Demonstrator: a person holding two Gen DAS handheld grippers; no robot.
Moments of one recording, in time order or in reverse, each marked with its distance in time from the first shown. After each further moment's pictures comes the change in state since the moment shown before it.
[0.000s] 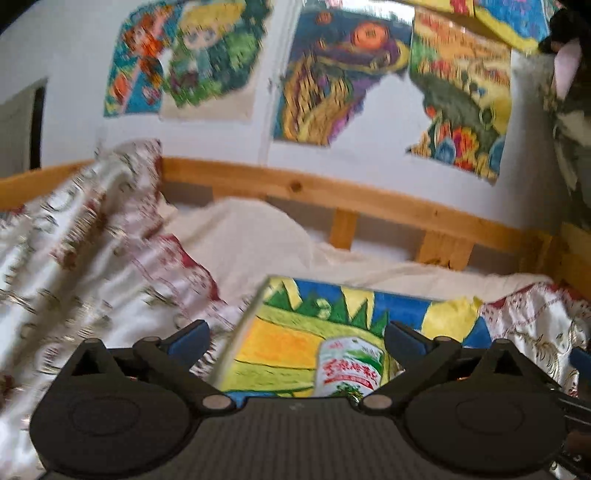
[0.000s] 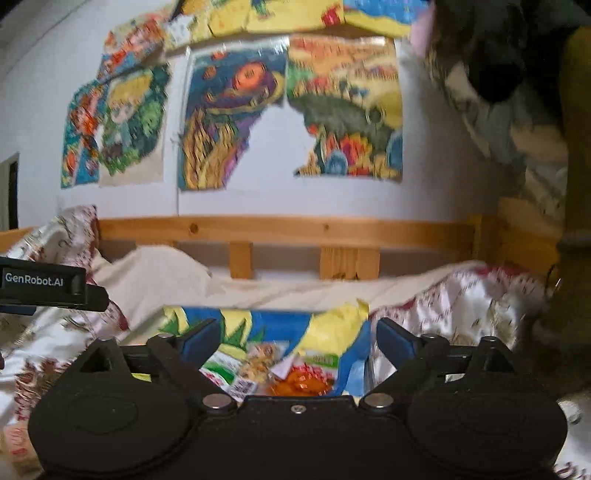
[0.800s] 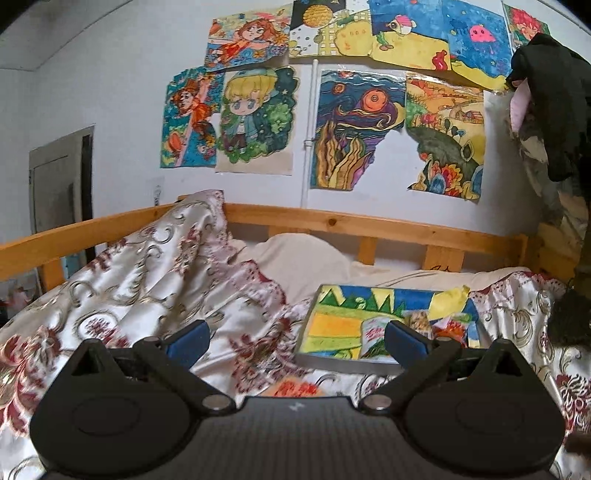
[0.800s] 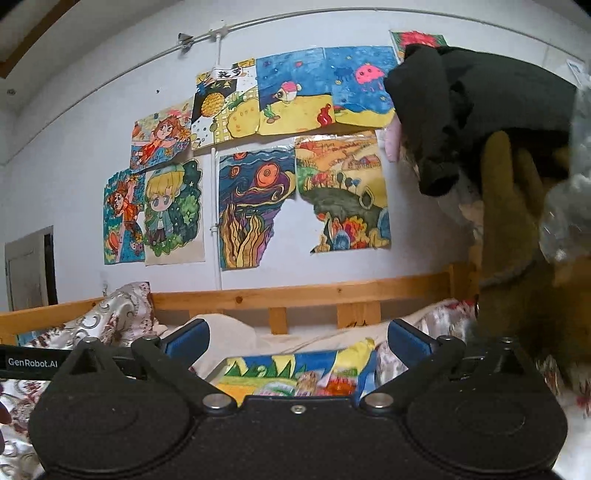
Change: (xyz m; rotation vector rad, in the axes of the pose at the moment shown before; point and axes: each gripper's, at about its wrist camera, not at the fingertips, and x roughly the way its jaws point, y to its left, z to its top) left arm -0.194 0.055 -0.045 0.064 -0.110 0.068; right arm -0.213 0.027 0.005 0.112 -0.176 0.032
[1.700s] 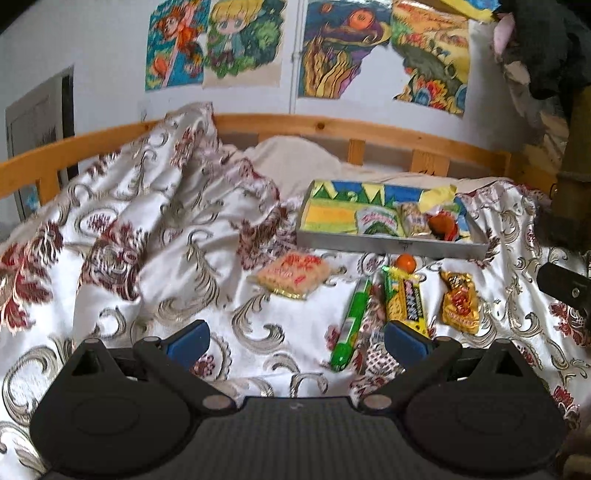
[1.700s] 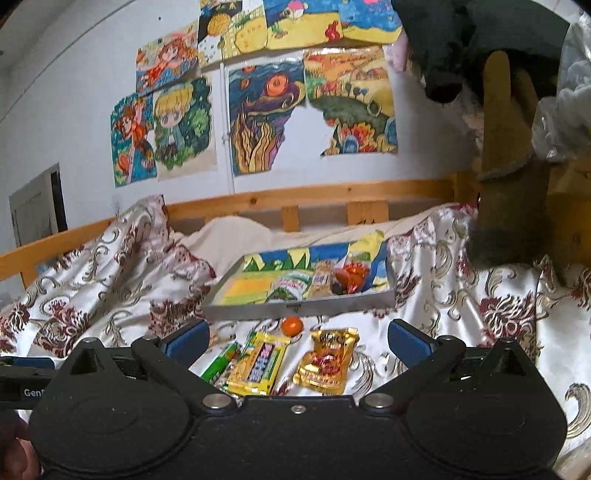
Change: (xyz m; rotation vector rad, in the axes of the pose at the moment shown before) left arm -0.019 0.034 -0.081 0.036 0.253 -0.070; right arm -0.043 0.032 -0.052 0.004 0.294 0.004
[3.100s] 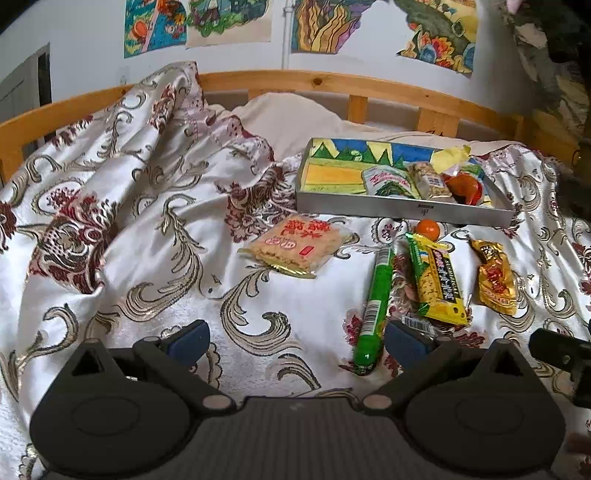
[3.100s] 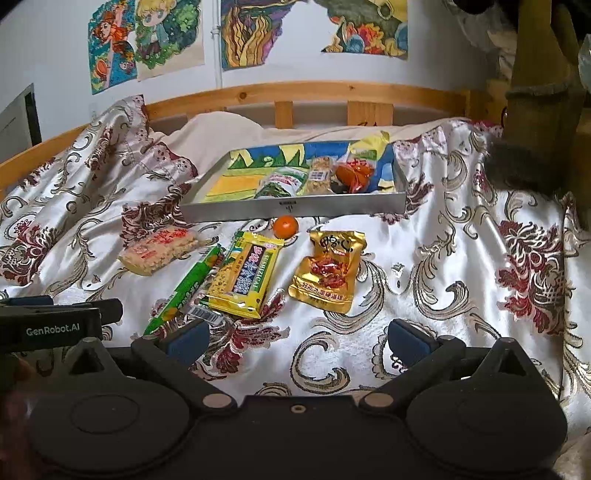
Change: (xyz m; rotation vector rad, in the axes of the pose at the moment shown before) left arm 0.076 0.011 0.000 0.035 0.111 -0.030; right arm 0.067 0.013 -0.027 -0.039 0.319 -0.061
